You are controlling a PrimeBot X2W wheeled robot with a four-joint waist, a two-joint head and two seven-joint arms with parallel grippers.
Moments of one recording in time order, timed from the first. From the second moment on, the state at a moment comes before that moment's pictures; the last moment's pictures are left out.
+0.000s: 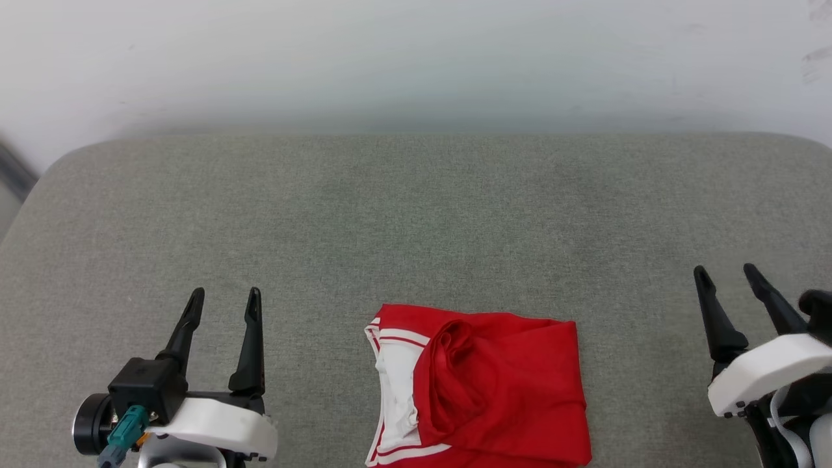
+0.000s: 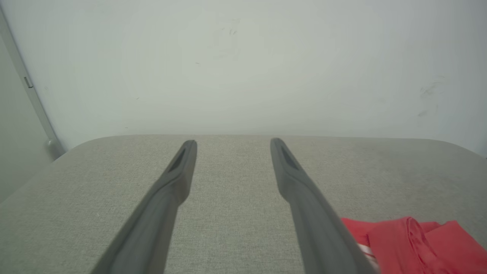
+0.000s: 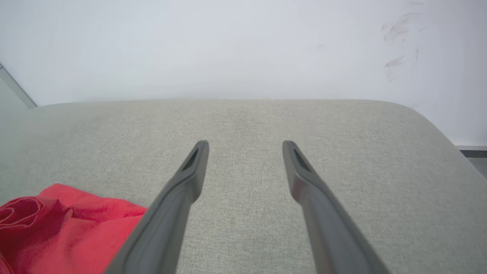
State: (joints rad) left arm -0.06 0.49 -0.42 -0.09 -0.57 0.32 -0.26; right arm -0.13 -0.24 -0.03 0.14 0.31 0.13 0.08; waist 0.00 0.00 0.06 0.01
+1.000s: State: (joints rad) left arm 0.03 0.47 -0.38 -0.04 -0.58 0.32 -0.26; right arm 0.13 -0.06 -0.05 -0.21 0.28 0.13 0.13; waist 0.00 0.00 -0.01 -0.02
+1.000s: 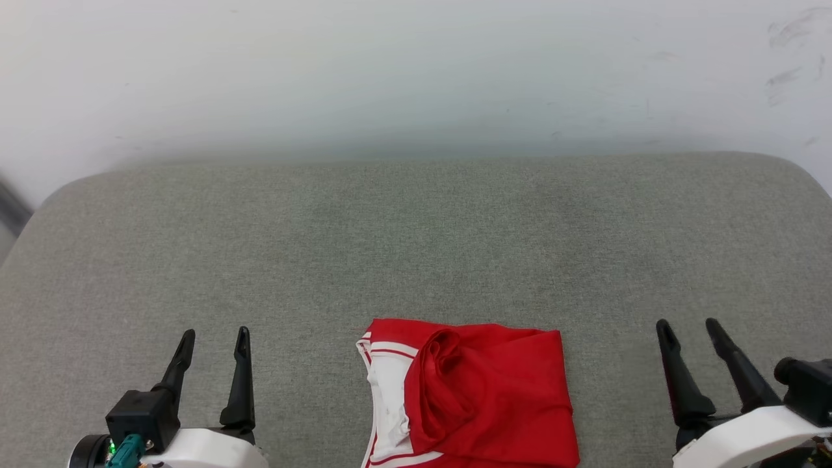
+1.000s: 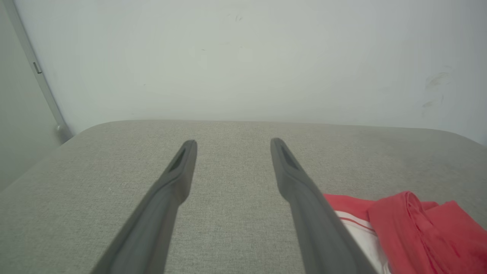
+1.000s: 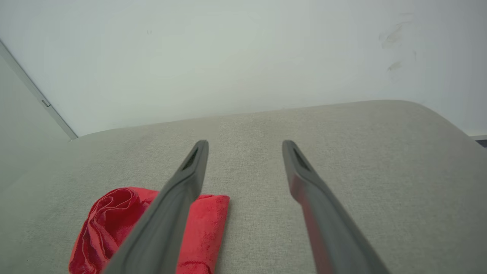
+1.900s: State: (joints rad) left arm -0.04 0.39 -0.35 -0.03 -0.53 0.26 -0.26; right arm -0.14 -0.12 0.01 0.40 1.02 0.13 0.63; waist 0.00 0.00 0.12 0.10
